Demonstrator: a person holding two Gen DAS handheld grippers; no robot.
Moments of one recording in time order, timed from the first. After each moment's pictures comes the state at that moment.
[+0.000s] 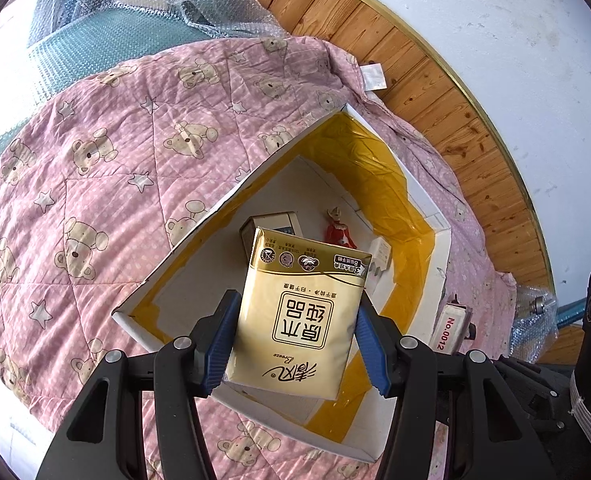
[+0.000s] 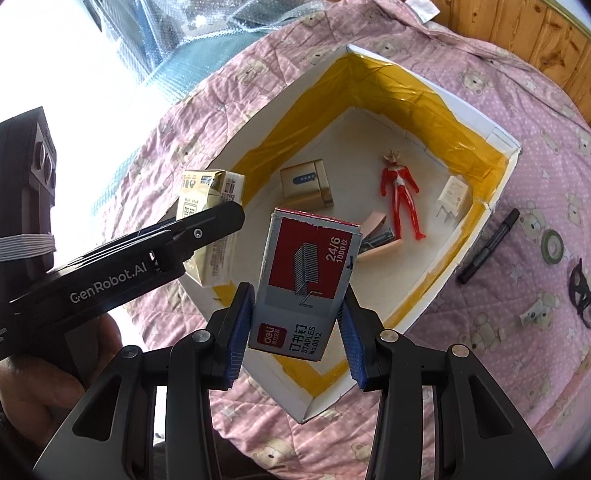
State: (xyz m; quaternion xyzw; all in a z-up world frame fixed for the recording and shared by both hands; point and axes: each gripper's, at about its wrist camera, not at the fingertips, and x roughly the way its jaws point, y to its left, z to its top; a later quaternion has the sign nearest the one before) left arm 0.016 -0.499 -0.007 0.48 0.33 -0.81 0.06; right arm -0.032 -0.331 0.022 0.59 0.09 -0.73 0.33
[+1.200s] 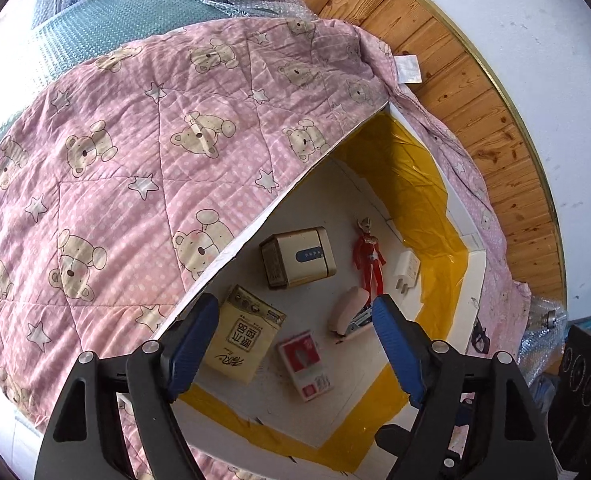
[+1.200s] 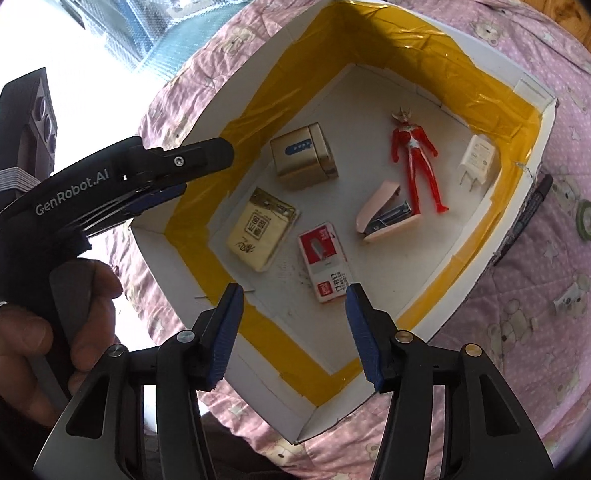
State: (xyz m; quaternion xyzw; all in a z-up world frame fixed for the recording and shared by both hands) left arm -0.019 -0.524 -0.031 0.51 0.34 -0.78 0.08; right arm -0.052 -0.331 -0.020 0.65 0.05 -0.69 0.33
